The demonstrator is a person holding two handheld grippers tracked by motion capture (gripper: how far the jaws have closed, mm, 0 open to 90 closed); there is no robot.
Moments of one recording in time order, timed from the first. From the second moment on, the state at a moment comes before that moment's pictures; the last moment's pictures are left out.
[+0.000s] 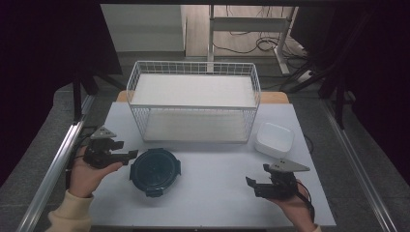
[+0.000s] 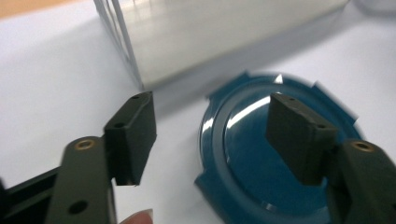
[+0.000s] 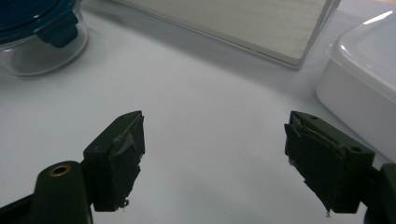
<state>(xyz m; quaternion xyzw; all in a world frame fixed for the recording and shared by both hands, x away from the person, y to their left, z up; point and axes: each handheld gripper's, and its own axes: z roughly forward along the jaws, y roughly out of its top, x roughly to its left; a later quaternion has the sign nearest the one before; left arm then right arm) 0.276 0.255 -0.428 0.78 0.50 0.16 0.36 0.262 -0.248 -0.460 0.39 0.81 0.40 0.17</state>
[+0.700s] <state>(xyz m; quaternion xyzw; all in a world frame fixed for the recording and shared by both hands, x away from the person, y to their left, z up) 0.277 0.274 -0.481 0.80 0.53 0.08 0.27 0.264 -0.244 -0.470 0.39 0.82 0.38 0.18</state>
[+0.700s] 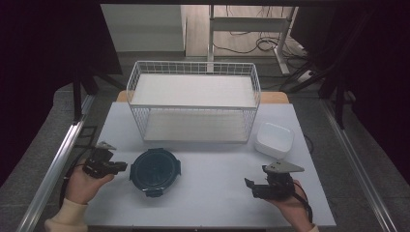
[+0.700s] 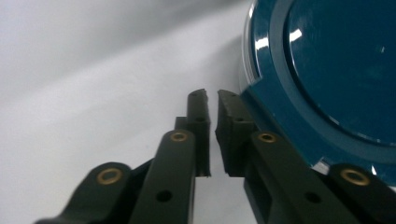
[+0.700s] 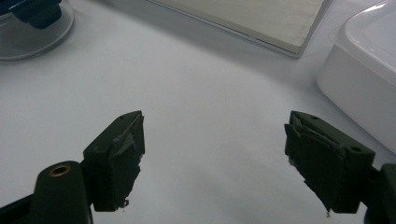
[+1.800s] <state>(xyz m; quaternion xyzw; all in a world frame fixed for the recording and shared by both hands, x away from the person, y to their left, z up) 0.283 0.254 -0.493 0.81 0.52 0.06 0.28 0.271 -0.237 -0.470 0.38 0.82 0.38 0.19</state>
